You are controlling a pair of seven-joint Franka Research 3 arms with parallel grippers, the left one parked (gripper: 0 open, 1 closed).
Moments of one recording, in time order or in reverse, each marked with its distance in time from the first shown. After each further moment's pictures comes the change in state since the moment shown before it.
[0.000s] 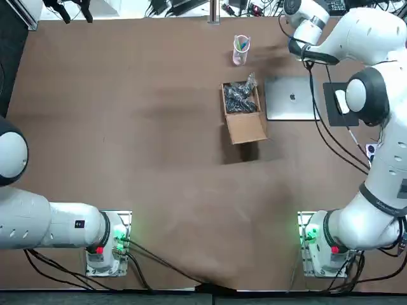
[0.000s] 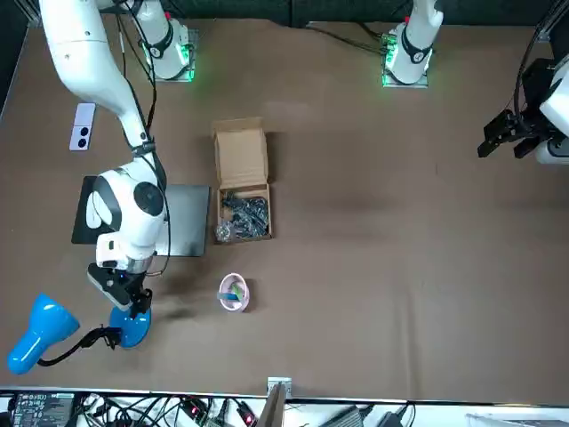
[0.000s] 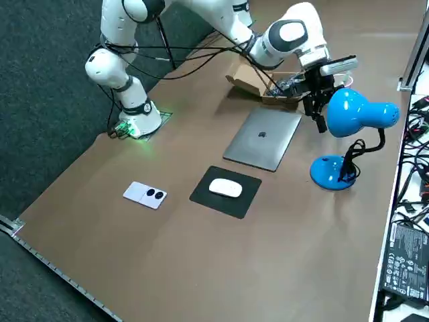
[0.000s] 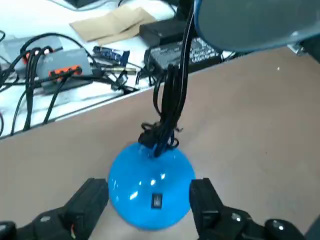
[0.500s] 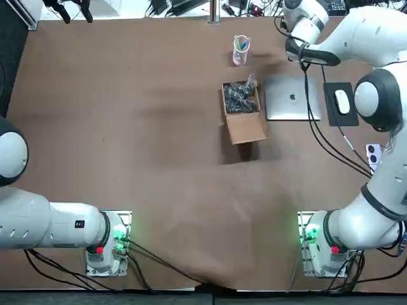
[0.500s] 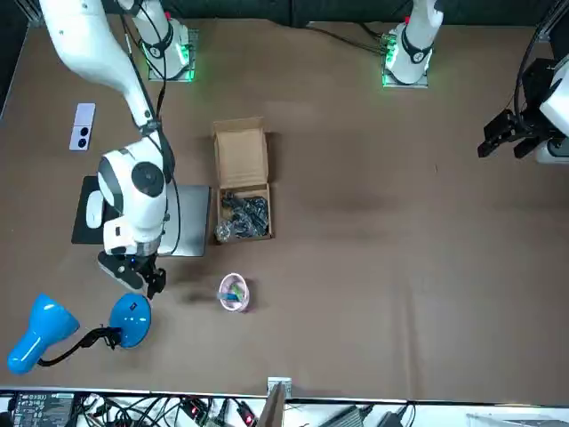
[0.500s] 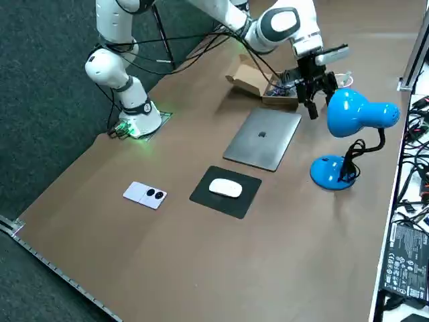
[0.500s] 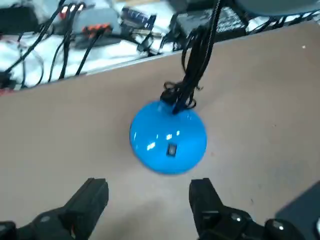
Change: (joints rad) arm -0.002 -0.108 0.058 -0.112 0.164 -0.009 -0.186
